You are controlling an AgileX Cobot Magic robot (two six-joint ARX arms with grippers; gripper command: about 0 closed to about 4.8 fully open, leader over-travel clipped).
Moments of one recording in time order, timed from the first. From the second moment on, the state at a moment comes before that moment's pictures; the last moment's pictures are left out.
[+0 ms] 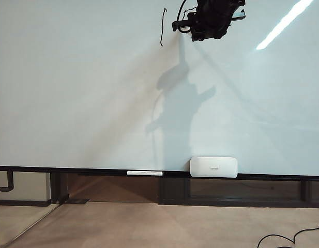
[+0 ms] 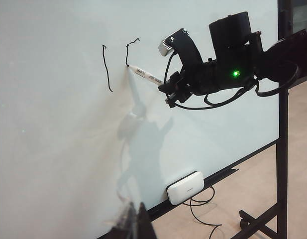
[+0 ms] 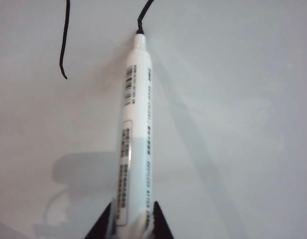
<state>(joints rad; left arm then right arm) -0.33 0.33 0.58 -0.09 0.30 0.21 0.42 1.86 1.62 0.18 0.21 -0.19</state>
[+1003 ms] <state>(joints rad) -0.33 0.33 0.58 -0.09 0.30 0.21 0.43 1.86 1.62 0.15 0.39 -0.17</state>
